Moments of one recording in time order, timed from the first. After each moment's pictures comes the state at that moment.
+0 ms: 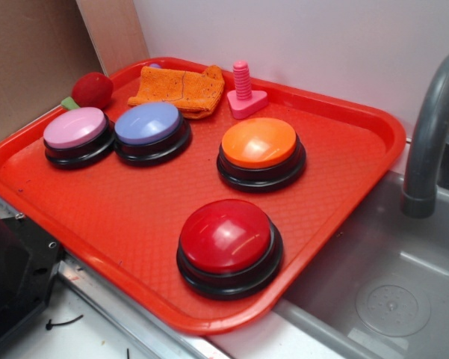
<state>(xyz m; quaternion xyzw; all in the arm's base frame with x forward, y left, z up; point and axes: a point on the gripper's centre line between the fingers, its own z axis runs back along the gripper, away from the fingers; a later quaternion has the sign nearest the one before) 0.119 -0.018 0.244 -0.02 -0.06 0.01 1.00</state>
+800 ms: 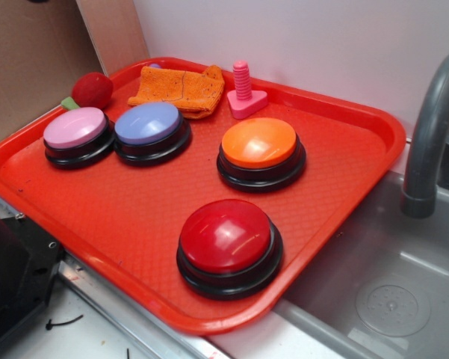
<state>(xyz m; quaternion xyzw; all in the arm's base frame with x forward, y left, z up) 0.164 -0.004 0.221 0.05 -0.08 -0.03 0.99</state>
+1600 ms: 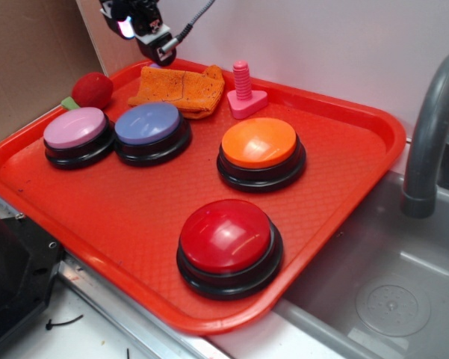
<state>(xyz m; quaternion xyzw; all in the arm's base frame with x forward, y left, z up) 0.292 0.065 0.105 0.07 -0.10 -0.07 0.99</state>
